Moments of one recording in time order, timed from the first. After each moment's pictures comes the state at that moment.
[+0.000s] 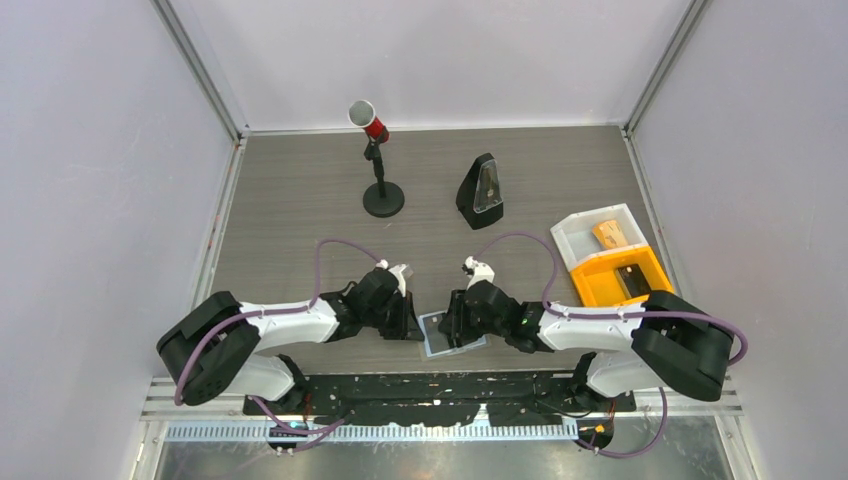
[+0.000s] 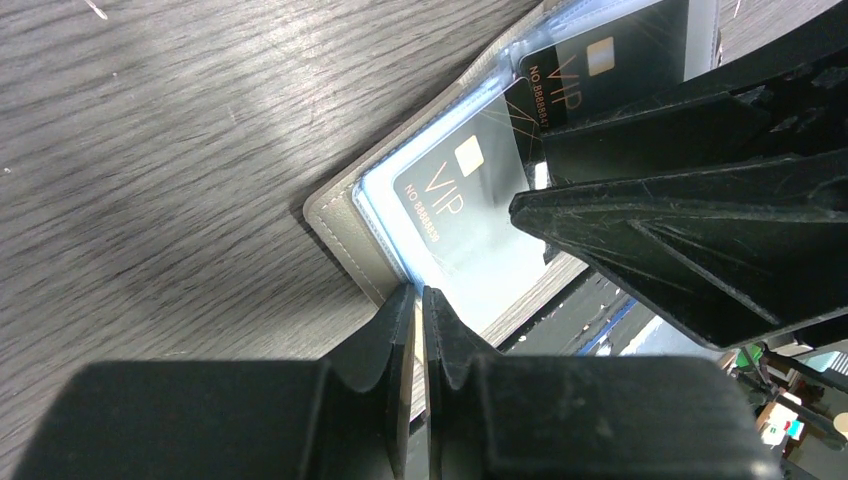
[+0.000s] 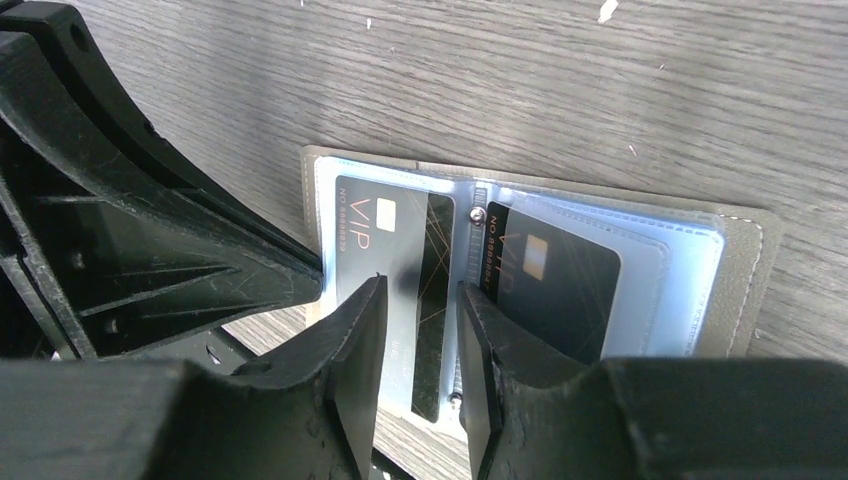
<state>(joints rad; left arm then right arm) -0.87 1.35 0.44 0.06 0.26 -0.84 1.03 1.32 0.43 0.16 0.08 0.88</state>
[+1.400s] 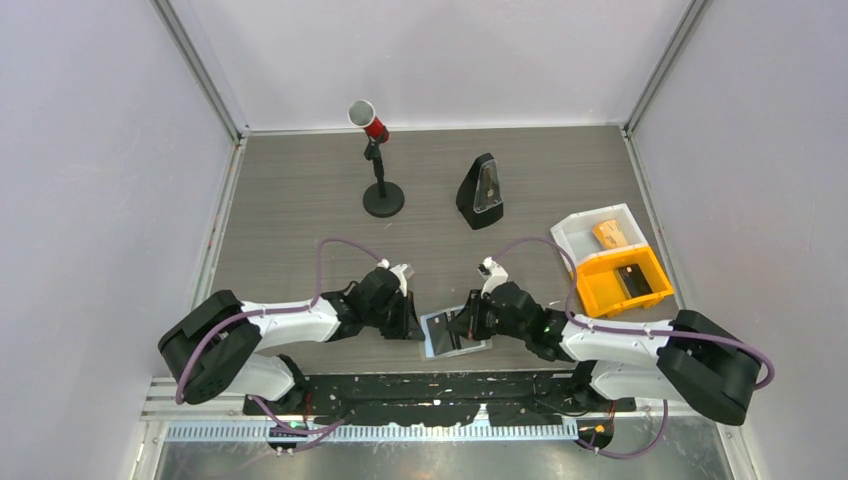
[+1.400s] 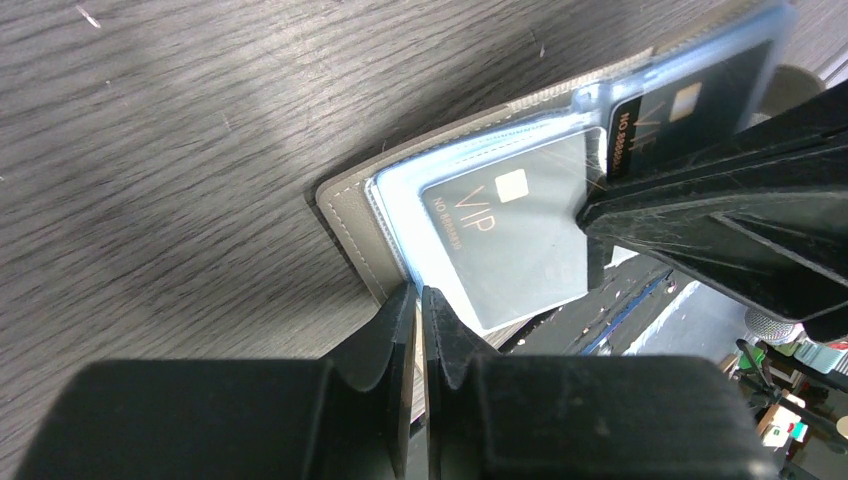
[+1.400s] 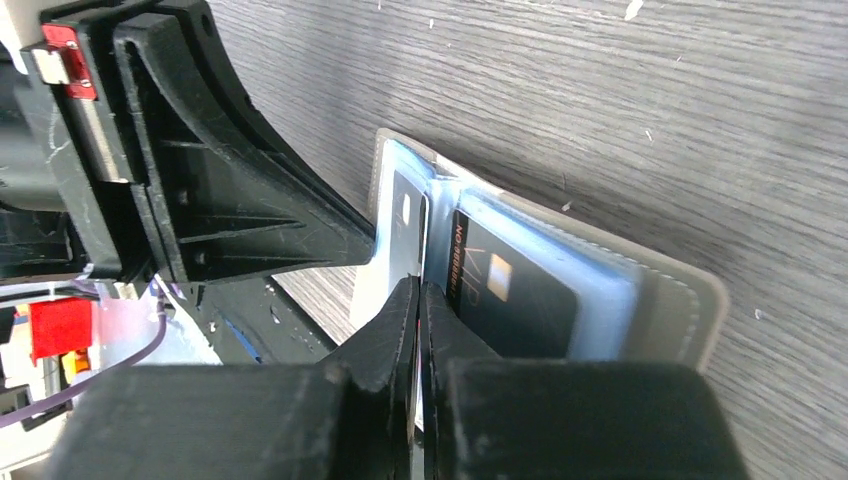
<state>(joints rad) -0.87 1.36 0.45 0.06 0.25 -0.84 0.95 1.17 0.28 0.32 -0.06 0.88</state>
